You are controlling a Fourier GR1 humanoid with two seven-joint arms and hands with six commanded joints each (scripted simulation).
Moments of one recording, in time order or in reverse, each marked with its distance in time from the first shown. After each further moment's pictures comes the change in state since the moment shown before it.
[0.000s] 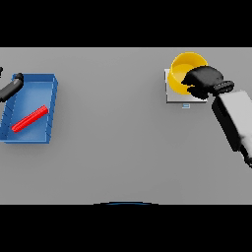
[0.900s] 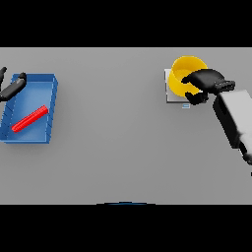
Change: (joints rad) left arm -0.016 -0.023 -0.004 0.022 0.000 -0.009 -0.004; right arm -0.028 0.011 -0.015 0.088 -0.002 0.064 -0.030
